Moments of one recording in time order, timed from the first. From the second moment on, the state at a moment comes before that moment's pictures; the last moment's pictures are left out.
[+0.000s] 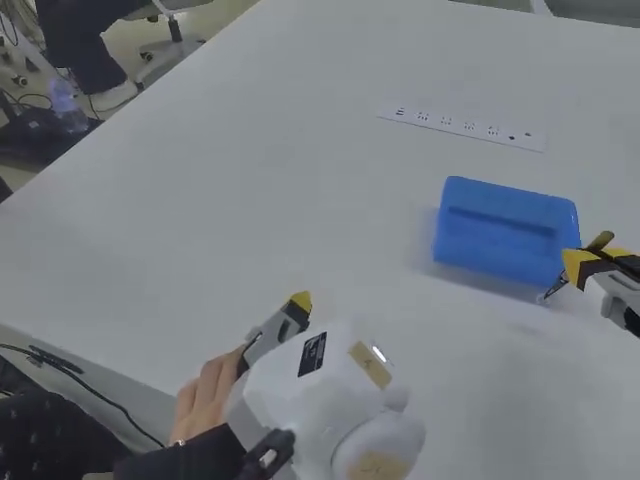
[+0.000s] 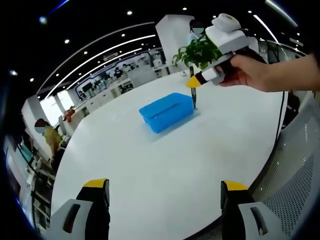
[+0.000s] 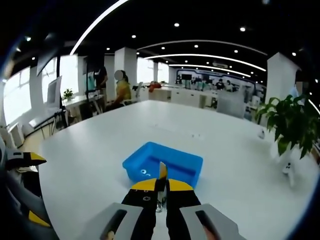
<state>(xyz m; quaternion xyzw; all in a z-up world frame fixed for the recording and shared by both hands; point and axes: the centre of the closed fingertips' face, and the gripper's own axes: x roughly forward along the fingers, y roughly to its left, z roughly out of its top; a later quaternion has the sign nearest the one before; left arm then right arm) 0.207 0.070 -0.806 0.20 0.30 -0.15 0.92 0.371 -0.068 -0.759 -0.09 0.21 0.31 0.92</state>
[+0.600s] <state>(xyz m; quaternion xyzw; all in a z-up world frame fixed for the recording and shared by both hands) 0.206 0.069 -0.808 0.20 0.31 -0.16 0.92 0.403 -0.056 -0.729 -0.10 0.17 0.31 0.93</state>
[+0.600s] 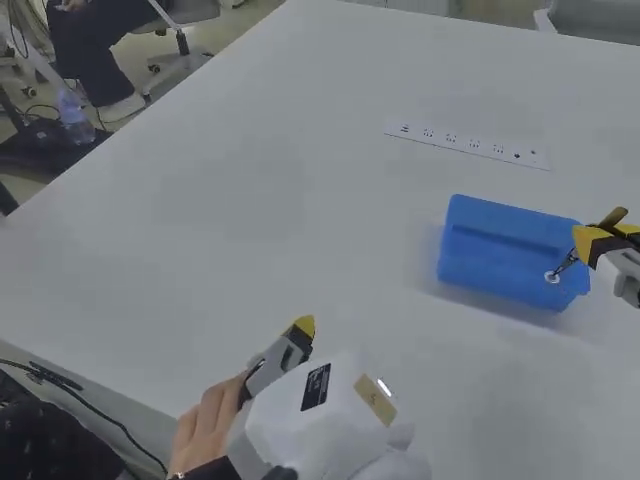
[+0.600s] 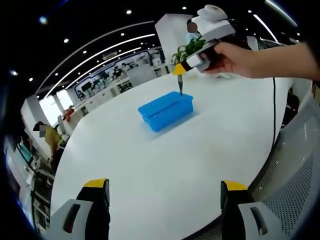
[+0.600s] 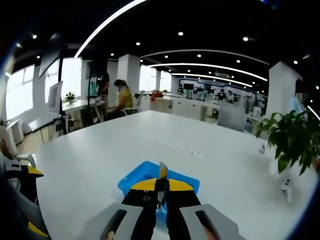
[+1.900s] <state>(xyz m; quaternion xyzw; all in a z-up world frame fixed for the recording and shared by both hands) 0.205 0.068 -0.811 0.20 0.31 -0.16 0.92 0.432 -0.051 -0.793 -0.10 0.21 0.31 0.92</state>
